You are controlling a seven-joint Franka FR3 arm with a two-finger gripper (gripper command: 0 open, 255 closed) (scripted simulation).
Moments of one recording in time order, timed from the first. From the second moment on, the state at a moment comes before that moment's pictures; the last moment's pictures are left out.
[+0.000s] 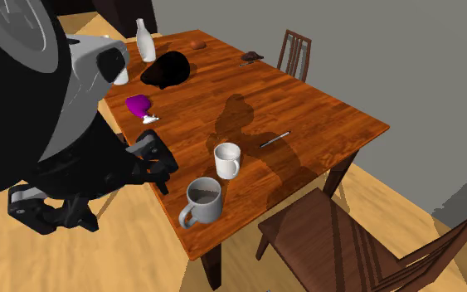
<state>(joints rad) 0.00 -0.76 0.02 -2.27 -0.12 1.65 0.01</state>
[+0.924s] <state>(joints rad) -0.06 -0.40 -0.12 -2.19 -0.15 1.89 -0.08</state>
